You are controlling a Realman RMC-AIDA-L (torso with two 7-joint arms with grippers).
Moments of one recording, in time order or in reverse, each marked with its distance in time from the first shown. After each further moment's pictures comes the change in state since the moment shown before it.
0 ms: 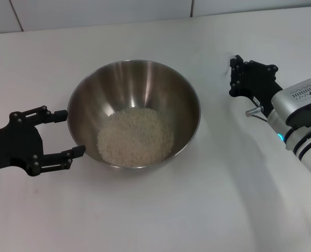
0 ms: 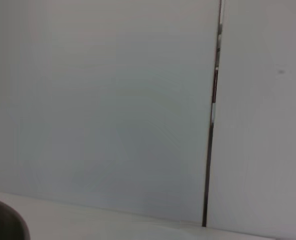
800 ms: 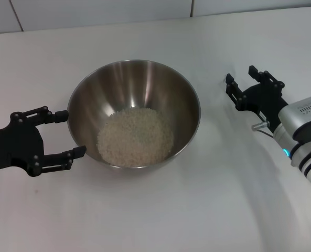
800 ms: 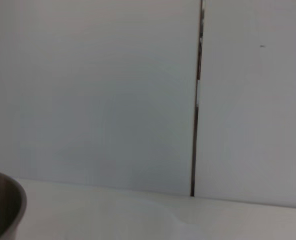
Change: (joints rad) left arm -0.002 0.000 0.001 -0.002 0.001 0.002 0.000; right arm -0.063 0.005 0.003 0.019 0.001 -0.001 0.002
